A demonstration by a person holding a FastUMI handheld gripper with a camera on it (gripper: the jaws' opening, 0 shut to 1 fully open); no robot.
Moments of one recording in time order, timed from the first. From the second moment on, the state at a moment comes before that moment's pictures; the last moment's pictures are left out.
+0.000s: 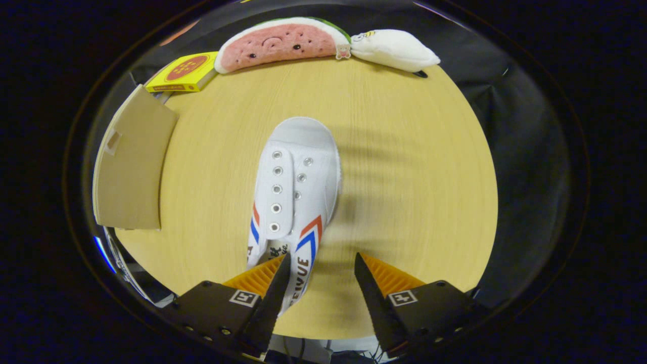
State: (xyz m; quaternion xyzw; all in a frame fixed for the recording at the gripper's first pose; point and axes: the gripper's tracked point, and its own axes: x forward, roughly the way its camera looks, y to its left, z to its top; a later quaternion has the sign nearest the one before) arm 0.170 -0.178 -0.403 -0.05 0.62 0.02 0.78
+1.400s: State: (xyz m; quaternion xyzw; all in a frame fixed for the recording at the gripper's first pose) arm 0.174 -0.171 -0.398 0.12 0.60 0.09 0.79
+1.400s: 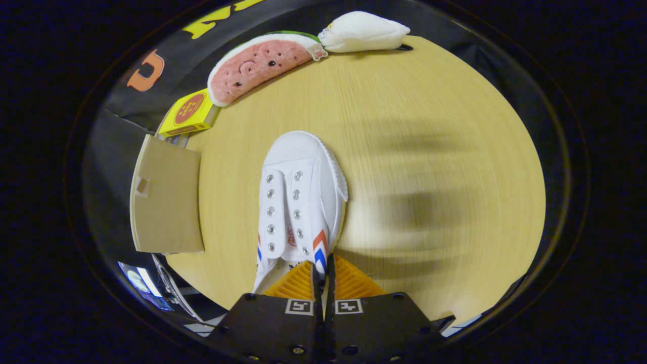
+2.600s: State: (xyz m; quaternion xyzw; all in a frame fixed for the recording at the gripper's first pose) arm 0.166 0.145 -0.233 0.08 0.52 0.16 0.84
